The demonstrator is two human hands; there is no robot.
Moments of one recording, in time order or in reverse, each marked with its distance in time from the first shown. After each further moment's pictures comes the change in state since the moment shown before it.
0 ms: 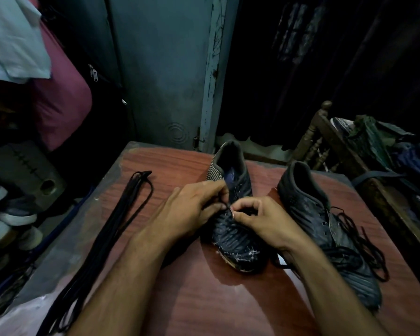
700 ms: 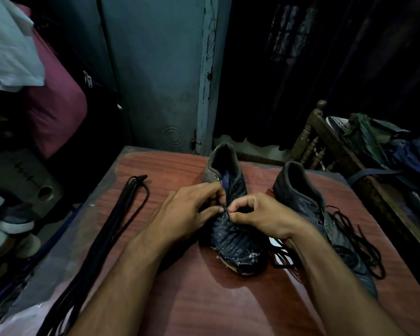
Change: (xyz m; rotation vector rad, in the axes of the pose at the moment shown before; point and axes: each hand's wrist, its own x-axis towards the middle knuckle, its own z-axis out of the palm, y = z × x) left_hand 0.000 0.003 -0.001 -0.063 0.001 0.013; right_hand 0.009 -0.008 -0.019 0.104 -0.230 0.049
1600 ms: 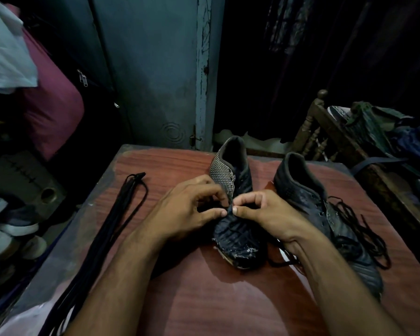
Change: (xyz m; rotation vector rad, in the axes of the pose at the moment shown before) left_hand 0.000 -0.002 -0.003 -0.124 -0.035 0.099; right_hand -0.015 0.010 0.013 0.381 0.153 -0.001
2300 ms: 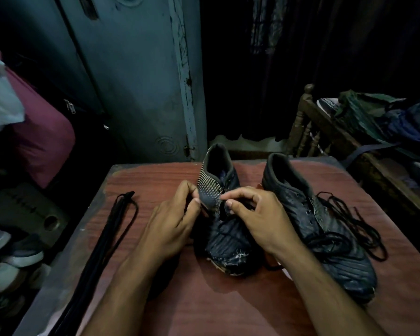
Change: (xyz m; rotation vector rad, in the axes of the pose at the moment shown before) left_hand -0.005 0.015 0.011 0.012 0.178 -0.152; right_hand -0.010 0.006 0.002 -0.293 0.389 -0.378
